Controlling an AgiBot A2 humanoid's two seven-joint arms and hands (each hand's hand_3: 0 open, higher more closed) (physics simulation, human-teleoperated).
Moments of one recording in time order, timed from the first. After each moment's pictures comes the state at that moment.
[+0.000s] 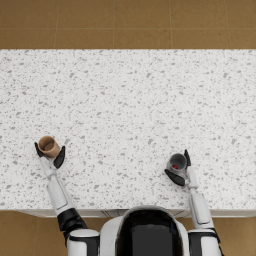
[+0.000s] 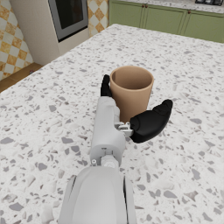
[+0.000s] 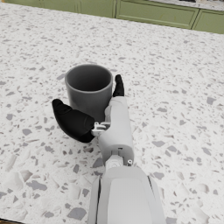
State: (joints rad) left arm 0.20 1.31 -0.43 -1.14 1.41 0.01 0.00; right arm -0.14 -1.23 0.14 1.60 1.33 -0.01 0.00
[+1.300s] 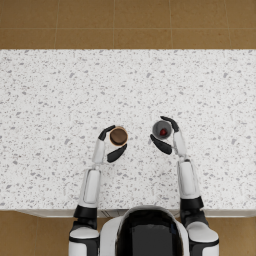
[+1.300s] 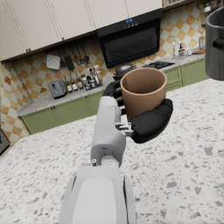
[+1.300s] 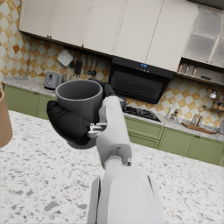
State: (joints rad) left arm 0.27 1.41 0.19 -1.62 1.67 -0.02 0.00; right arm 0.46 -1.48 0.17 1.58 1.71 0.10 0.01
